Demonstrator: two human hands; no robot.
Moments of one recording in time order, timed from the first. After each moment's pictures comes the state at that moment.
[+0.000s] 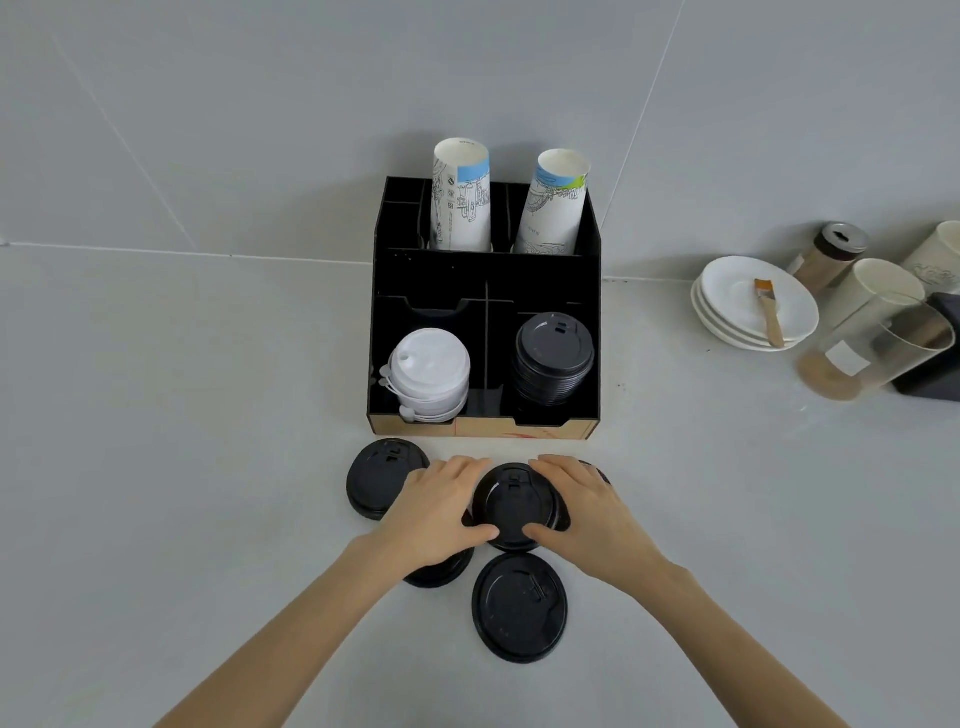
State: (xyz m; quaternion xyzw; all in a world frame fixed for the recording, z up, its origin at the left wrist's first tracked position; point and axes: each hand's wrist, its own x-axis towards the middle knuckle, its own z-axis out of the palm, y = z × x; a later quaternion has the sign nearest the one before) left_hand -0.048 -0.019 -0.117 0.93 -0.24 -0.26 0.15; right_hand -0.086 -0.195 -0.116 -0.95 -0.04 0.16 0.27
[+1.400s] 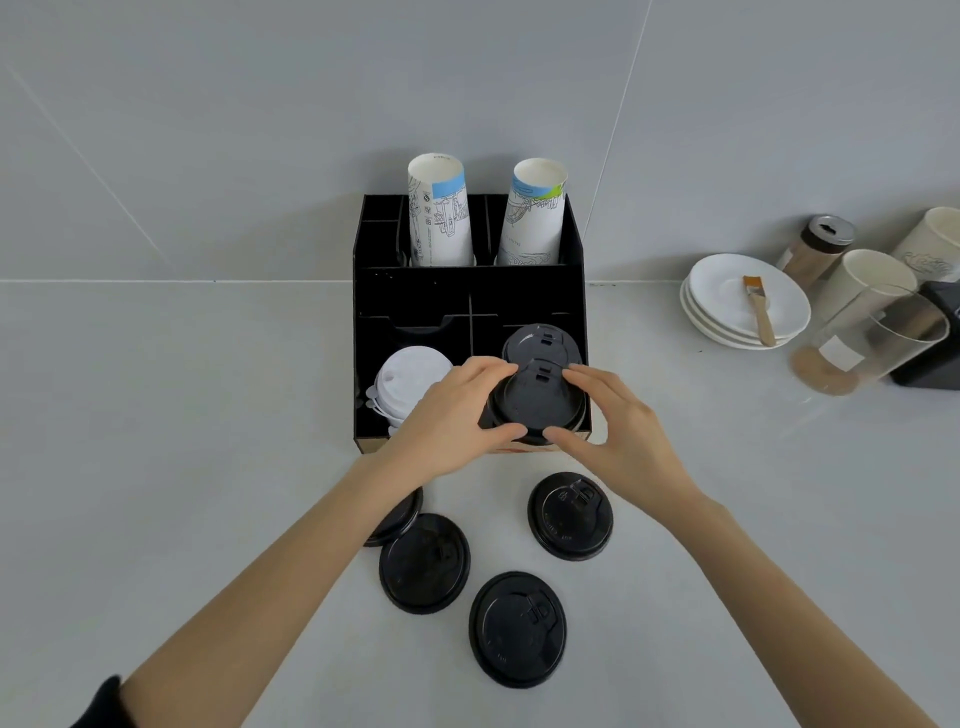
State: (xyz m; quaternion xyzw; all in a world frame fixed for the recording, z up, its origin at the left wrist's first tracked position) left_hand 0.018 -0.048 -0.062 0.90 -0.26 -0.12 0.32; right_hand -0.038 -0.222 -0.062 -0.93 -0.01 -0.03 0.37
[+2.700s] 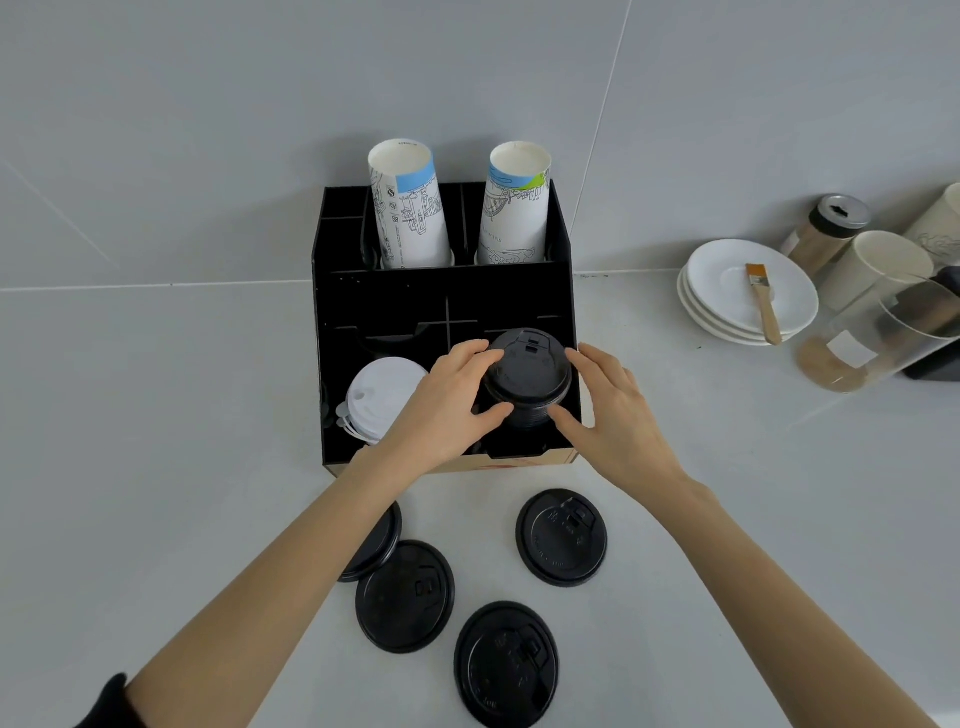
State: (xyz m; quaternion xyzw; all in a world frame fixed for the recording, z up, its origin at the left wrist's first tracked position) left_hand 0.057 -0.071 -0.081 0.92 -0.23 -0.11 0.30; right_hand 0.002 -0.238 -0.079 -0.95 0.03 0.00 0.32
